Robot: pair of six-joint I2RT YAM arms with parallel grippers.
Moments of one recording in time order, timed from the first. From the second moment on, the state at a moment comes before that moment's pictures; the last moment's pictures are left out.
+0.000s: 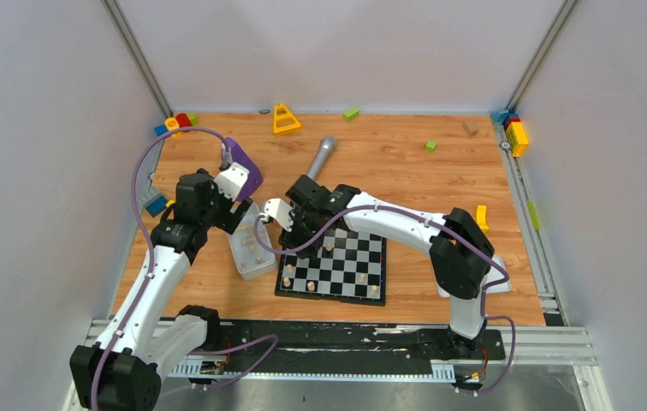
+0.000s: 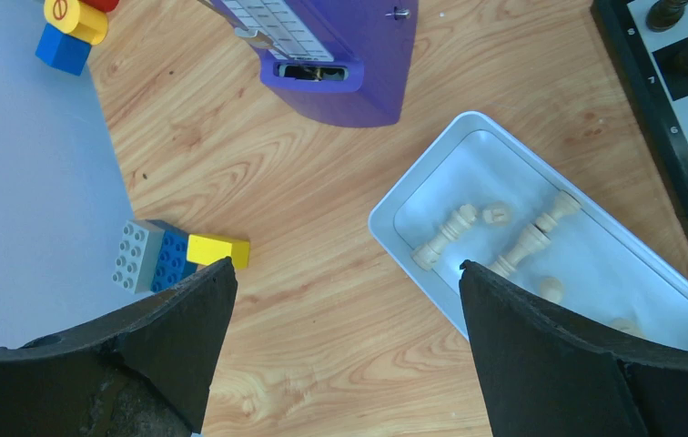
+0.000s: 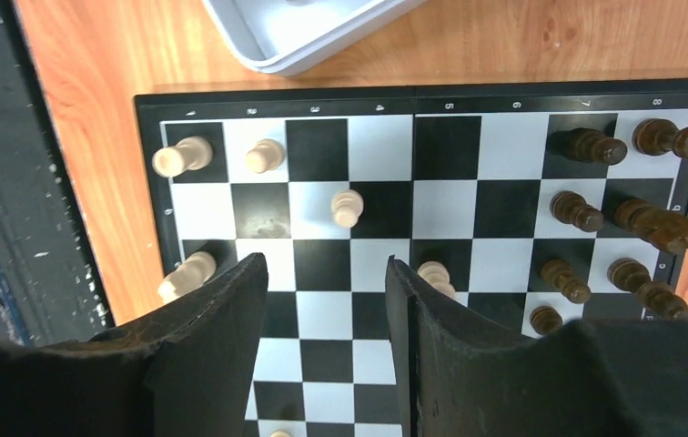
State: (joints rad) left arm -0.17 0.92 0.78 -0.47 -0.04 0.47; right arm 0.99 1.88 1.52 -0.69 -0.29 -0.38
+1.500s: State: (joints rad) left arm -0.14 0.97 0.78 -0.45 -0.09 0.47; right arm 0.98 1.99 1.50 -0.68 -0.33 -0.37
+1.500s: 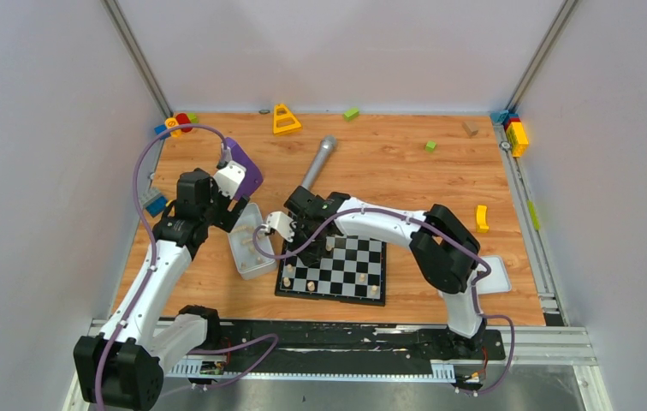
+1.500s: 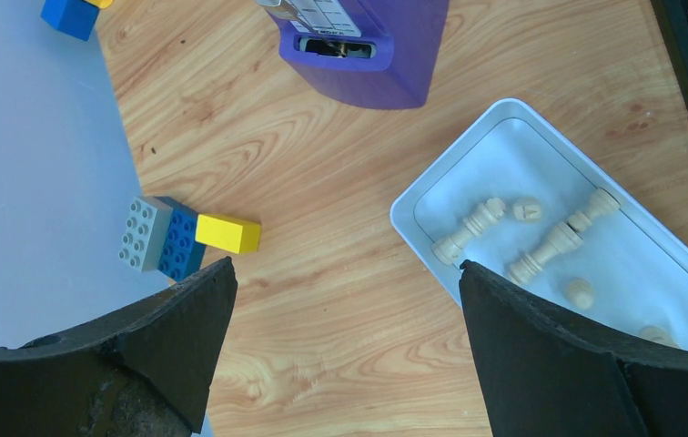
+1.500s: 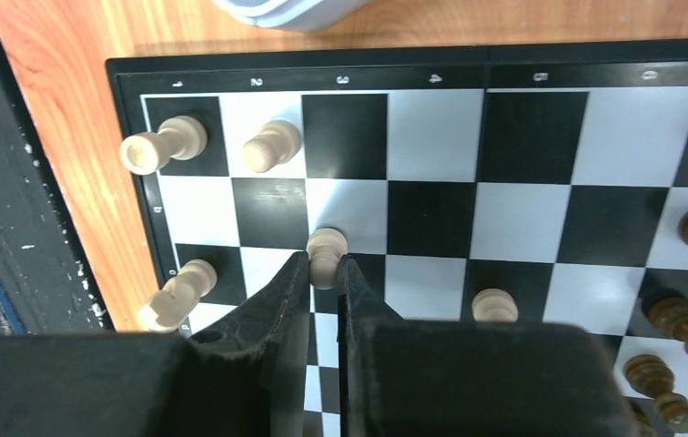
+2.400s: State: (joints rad) left arm -0.14 0.97 0.78 -0.45 -0.08 0.47; right arm 1.05 1.98 1.48 -0.69 -0.34 -0.36
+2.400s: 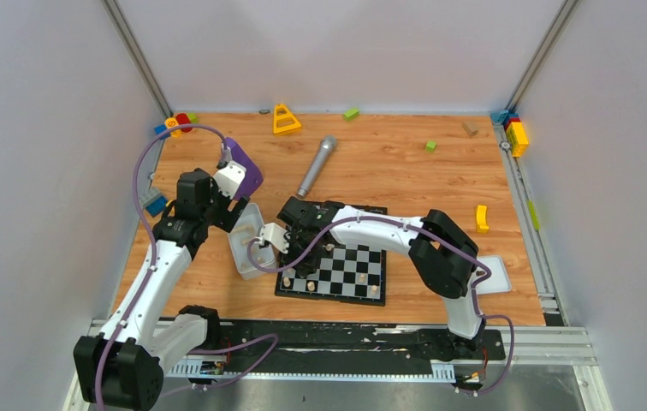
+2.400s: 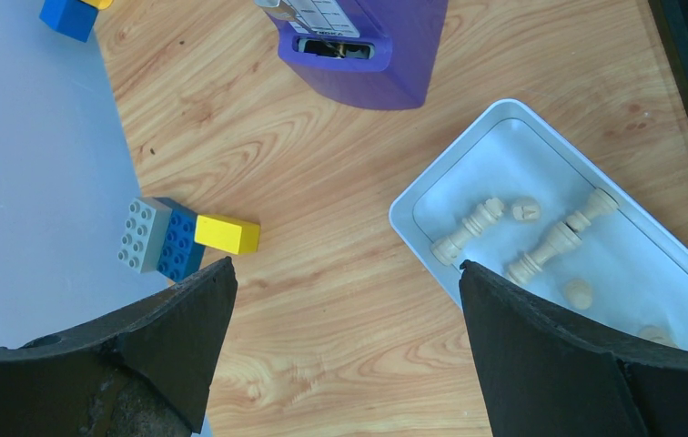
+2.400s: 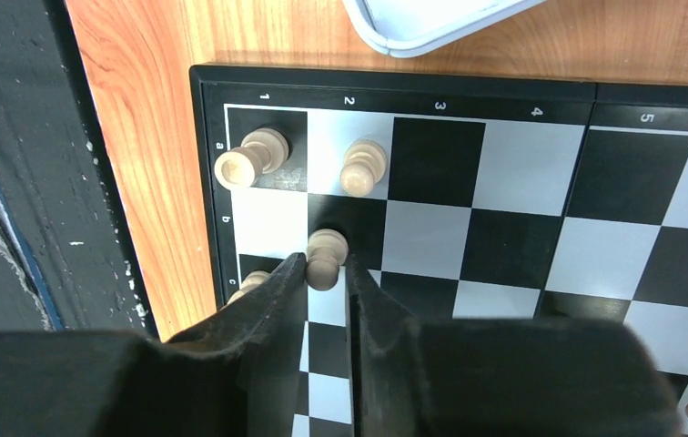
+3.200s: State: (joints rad) left arm -0.14 0.97 0.78 -0.45 -0.08 0.47; right arm 0.84 1.86 1.52 -0.67 -0.27 -0.29
